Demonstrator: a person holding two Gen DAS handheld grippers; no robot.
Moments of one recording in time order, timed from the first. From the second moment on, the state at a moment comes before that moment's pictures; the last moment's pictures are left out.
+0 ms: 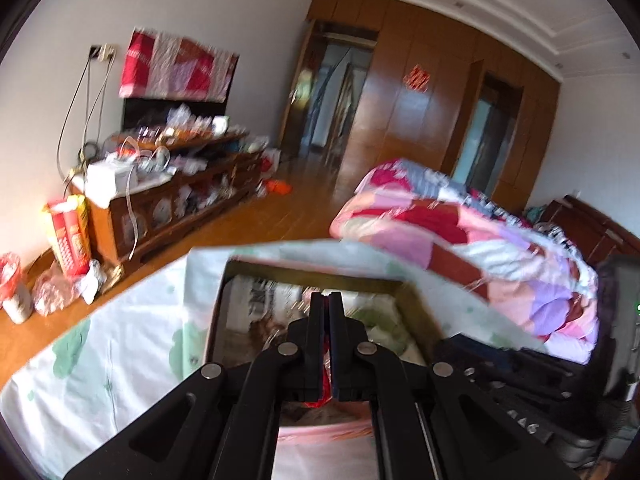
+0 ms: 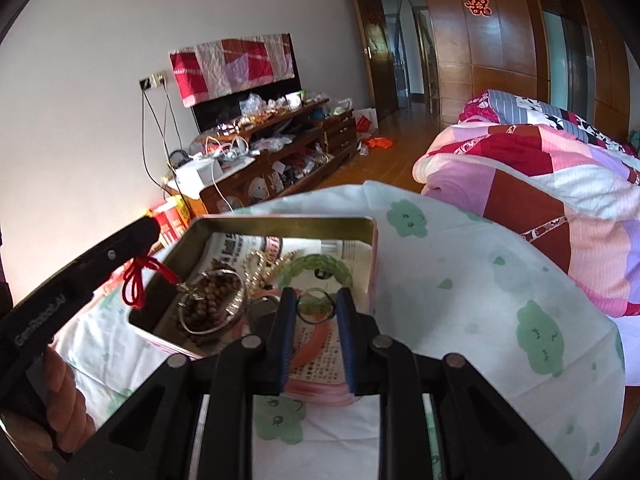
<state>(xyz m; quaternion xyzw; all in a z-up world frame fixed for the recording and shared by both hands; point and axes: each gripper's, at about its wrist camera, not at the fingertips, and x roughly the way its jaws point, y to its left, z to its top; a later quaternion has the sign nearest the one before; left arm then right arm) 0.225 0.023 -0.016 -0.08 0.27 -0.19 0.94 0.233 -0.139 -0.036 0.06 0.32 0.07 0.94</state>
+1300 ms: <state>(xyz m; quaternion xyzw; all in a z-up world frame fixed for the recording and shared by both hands) 0.212 0.025 -0.023 -0.06 0.28 -0.10 0.95 0.199 -0.198 -0.006 0.19 0.22 -0.05 0.96</state>
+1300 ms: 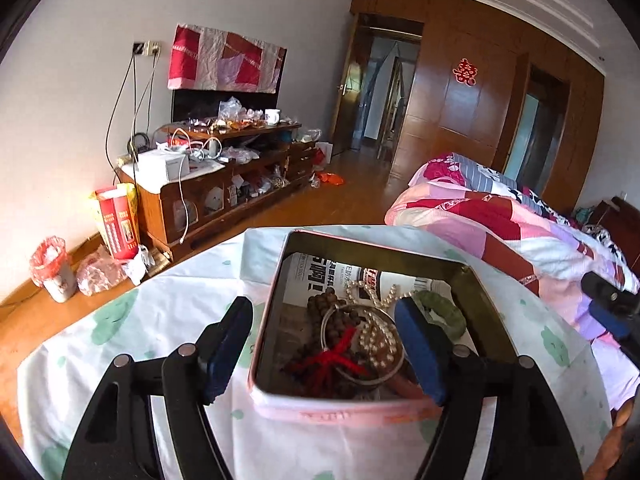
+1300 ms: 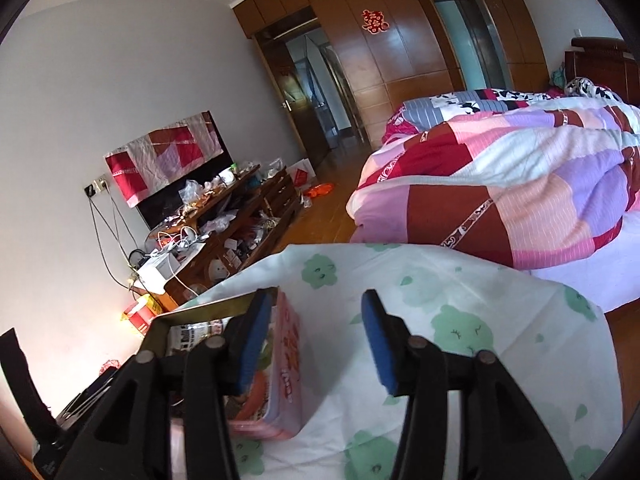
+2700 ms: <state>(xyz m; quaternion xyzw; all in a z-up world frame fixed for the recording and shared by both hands) 0.092 -0.003 -0.032 0.04 0.30 -0.09 0.95 0.076 -0.191 -0.020 0.17 0.25 -0.02 0.95</state>
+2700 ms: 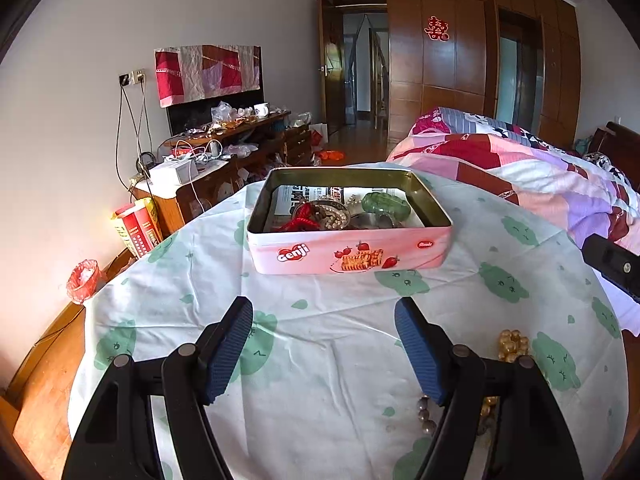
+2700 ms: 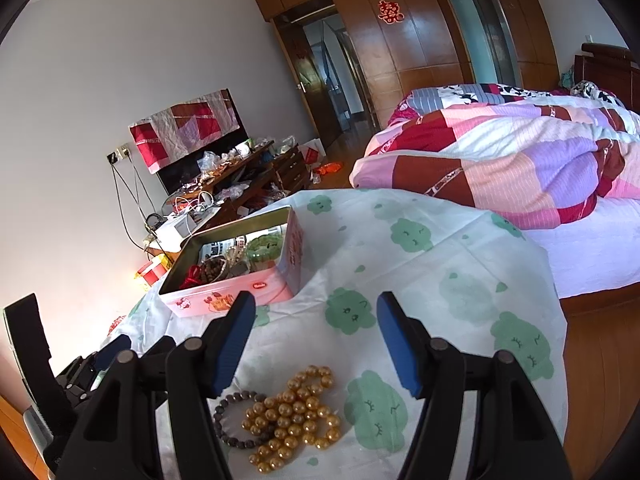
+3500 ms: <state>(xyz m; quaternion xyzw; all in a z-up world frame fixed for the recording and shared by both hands) 0.085 0.019 -0.035 -0.01 0.32 -0.11 0.94 0.083 -0.176 -0.069 0.14 0.37 0.04 0.92</state>
